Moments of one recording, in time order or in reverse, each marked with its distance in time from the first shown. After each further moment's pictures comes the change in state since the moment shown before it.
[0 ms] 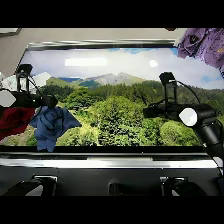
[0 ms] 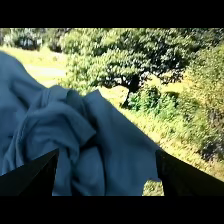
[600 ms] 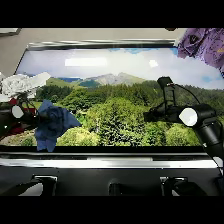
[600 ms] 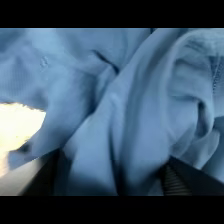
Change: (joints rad) left arm 0.195 -0.119 -0.271 0.018 0.118 -0.224; right arm 0.000 0.000 0.000 0.002 0.110 0.001
